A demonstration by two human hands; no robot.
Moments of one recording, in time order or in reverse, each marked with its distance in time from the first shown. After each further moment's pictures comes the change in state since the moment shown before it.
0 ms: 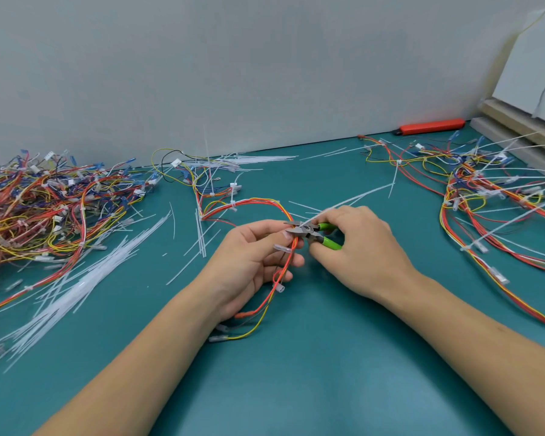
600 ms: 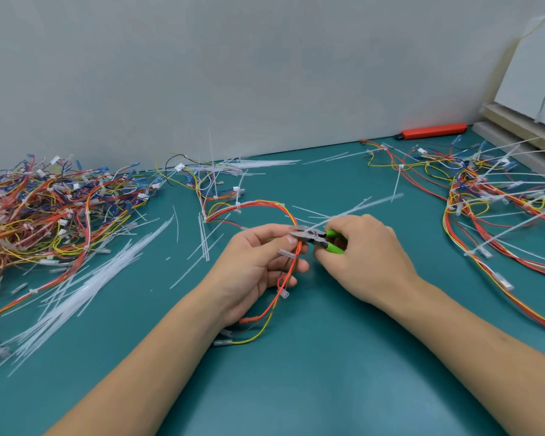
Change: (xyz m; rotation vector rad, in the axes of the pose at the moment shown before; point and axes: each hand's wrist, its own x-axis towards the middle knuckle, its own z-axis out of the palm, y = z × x) left_hand -0.001 -0.001 0.000 0.015 -0.003 0.016; right_hand -0.001 0.002 0.003 -0.060 0.058 0.018
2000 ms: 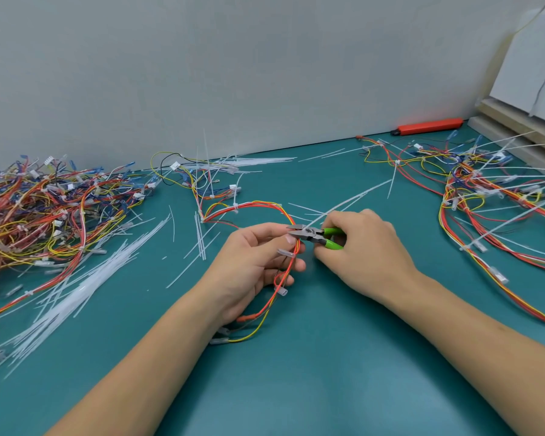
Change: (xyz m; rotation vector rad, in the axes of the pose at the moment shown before) left_hand 0.002 -0.004 -0.001 0.047 0.024 -0.009; right_hand 0.002 0.008 0.001 0.014 0.001 -0.010
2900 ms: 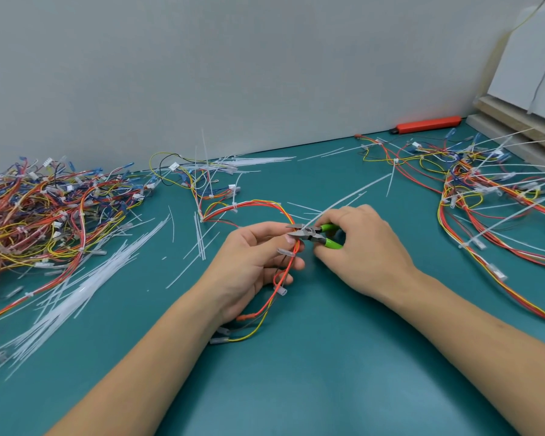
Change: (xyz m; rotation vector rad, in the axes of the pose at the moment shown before) left_hand 0.000 0.000 -0.001 0.007 -0.014 0.007; right_hand 0.000 -0.002 -0.003 -0.001 -0.032 -0.022
